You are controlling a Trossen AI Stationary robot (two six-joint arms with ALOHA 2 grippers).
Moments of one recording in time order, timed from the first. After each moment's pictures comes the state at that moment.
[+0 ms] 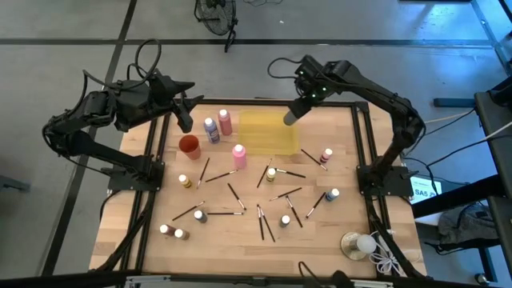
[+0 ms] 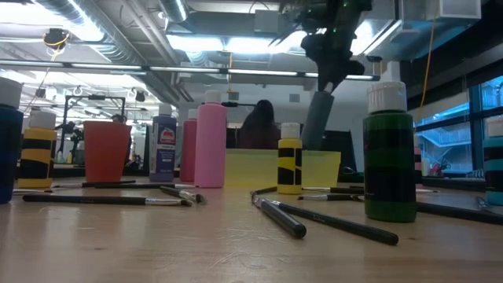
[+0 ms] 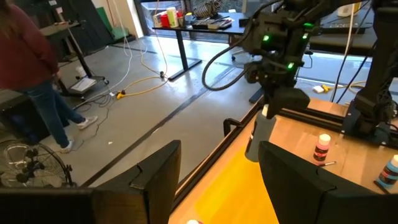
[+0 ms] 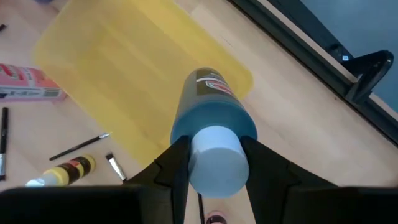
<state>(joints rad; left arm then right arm) 0.04 1.07 1.62 -0.89 -0.65 -0.11 -0.59 1.72 1.75 -1.28 -0.03 0.25</state>
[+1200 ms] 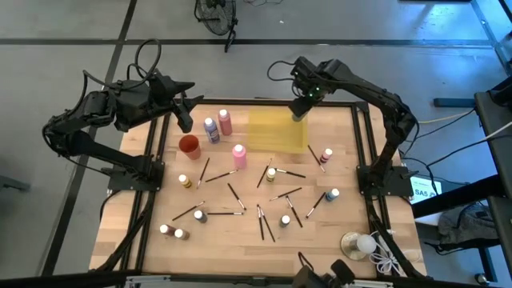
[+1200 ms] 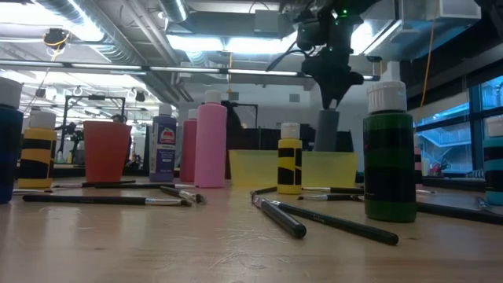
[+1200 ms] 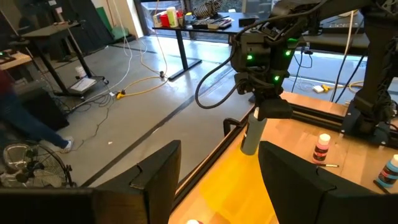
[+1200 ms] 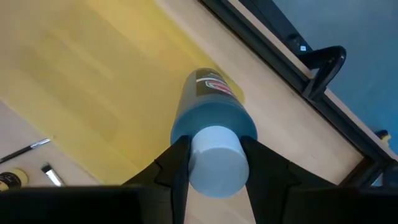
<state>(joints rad) 0.04 1.07 1.62 -0.90 -0.65 -0.11 -0.63 1.79 1.75 -1.30 0.10 0.20</state>
